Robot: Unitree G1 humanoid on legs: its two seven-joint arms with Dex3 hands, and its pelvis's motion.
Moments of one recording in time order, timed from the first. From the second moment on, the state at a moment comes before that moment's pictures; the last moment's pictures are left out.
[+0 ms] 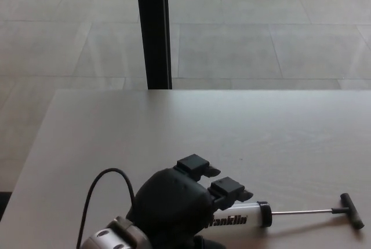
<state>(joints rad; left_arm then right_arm) -0.26 0.52 -0.68 -0.22 0.86 -0.01 -0.03 0.08 -0.43 -0.68 0.63 0.23 -0.19 0.08</state>
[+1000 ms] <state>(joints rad) -0.10 0.25 -0.53 -0.13 1.14 0.23 0.16 0.16 -0.35 -0.66 0.28 0.30 -0.23 0.12</state>
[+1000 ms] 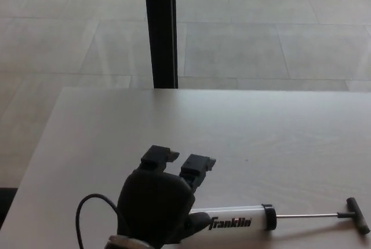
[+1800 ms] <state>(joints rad) -0.14 0.09 -0.60 0.01 1.10 0.27 0.16 0.15 -0.36 -0.66 0.27 0.32 -0.24 0.12</state>
